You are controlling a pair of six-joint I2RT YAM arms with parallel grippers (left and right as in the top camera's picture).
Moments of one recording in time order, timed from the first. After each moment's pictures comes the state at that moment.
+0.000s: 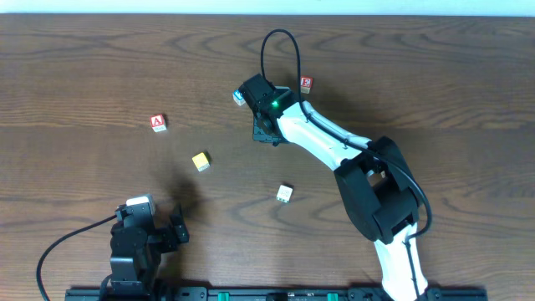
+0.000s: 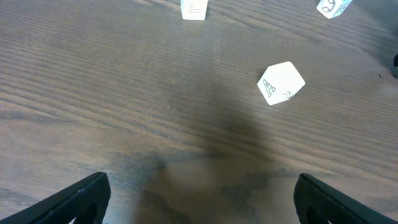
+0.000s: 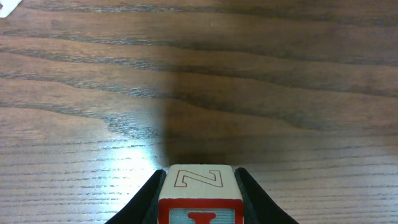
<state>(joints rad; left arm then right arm) -0.06 0.01 0.17 -0.79 -0.06 -0.23 0.64 2.20 1.63 -0.75 0.18 0.68</state>
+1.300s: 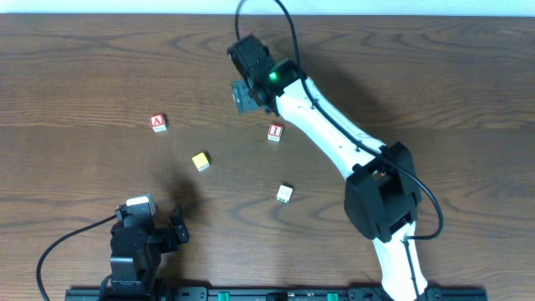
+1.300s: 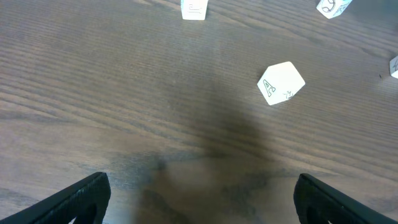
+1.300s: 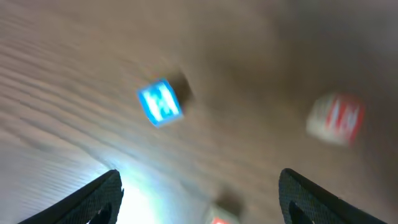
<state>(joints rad) -0.06 0.01 0.17 -0.79 -0.06 -0.23 0.64 2.21 2.00 -0.82 0.19 0.27</state>
